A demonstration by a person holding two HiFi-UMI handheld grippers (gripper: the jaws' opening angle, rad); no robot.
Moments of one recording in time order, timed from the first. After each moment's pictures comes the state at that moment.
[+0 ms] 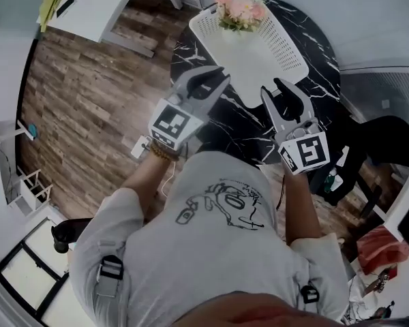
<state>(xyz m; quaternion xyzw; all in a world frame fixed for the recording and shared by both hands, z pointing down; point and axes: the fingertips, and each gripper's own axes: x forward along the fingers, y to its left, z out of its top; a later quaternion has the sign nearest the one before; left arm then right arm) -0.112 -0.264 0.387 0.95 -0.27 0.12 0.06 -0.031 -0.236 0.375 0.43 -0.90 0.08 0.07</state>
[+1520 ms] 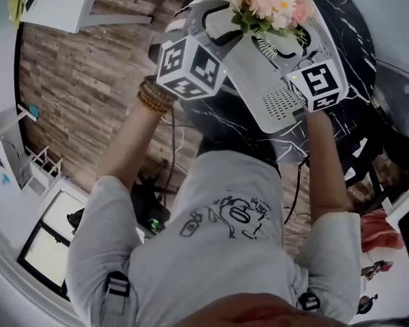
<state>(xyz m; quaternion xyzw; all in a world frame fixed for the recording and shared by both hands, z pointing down) -0.113 -0.455 0.571 0.89 -0.17 0.41 -0.08 -0.069 -0.447 0.581 0.34 -0.91 0.13 0.18</state>
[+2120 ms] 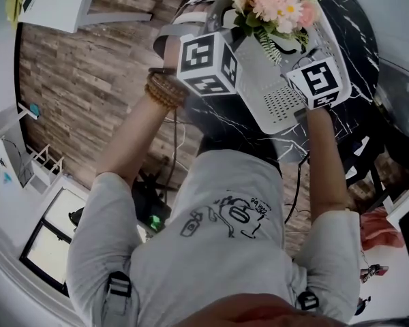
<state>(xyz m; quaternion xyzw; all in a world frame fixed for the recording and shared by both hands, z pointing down) -0.092 -0.458 0.592 0.86 -0.13 0.48 -0.14 -0.072 -0.451 0.587 0.33 -0.92 0.12 0.17</state>
